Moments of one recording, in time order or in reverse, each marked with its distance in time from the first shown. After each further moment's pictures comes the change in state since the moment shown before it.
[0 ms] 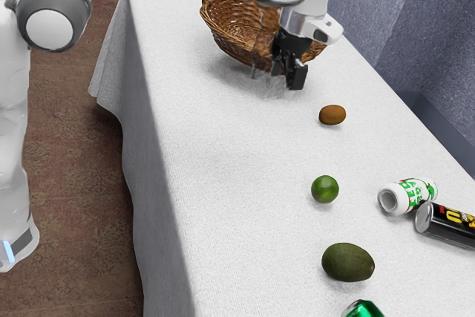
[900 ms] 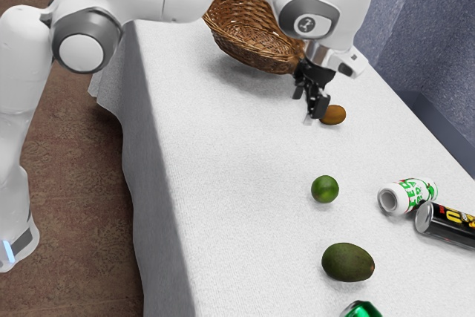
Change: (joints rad) arm 0.021 0.125 0.006 0.086 0.000 -0.013 -0.022
